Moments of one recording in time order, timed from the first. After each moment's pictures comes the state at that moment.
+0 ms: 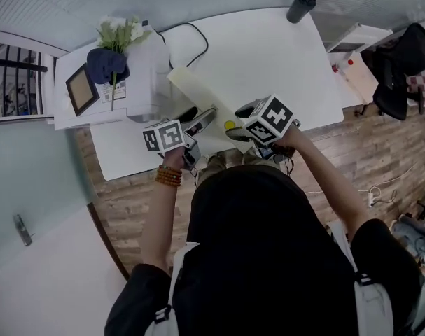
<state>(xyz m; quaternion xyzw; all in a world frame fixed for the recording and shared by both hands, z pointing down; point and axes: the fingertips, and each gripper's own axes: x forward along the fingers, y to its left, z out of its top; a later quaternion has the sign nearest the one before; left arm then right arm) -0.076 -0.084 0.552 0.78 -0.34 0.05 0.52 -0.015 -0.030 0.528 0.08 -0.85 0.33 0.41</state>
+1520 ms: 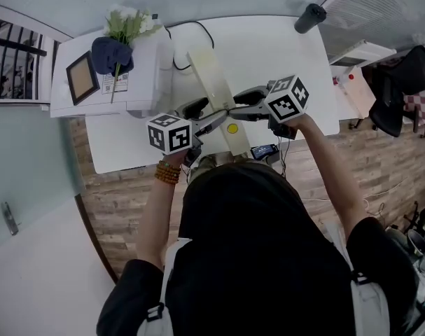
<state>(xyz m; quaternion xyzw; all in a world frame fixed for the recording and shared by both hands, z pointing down) -0.047 -0.095 0.511 0.86 -0.30 0.07 0.41 -0.019 -0.088 0.506 0.01 -0.89 0.37 0.26</state>
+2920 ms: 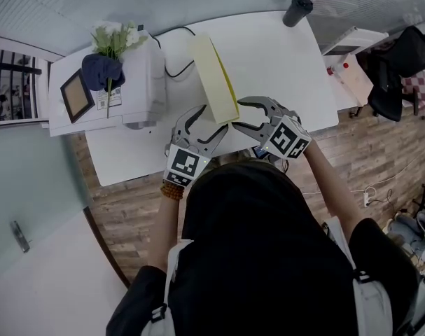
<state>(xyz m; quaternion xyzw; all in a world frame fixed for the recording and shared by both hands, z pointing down) -0.027 -0.071 0.488 0.92 -0.33 0.19 0.07 0.011 -0.070 0.500 0.13 -0.95 -0.04 0.29</state>
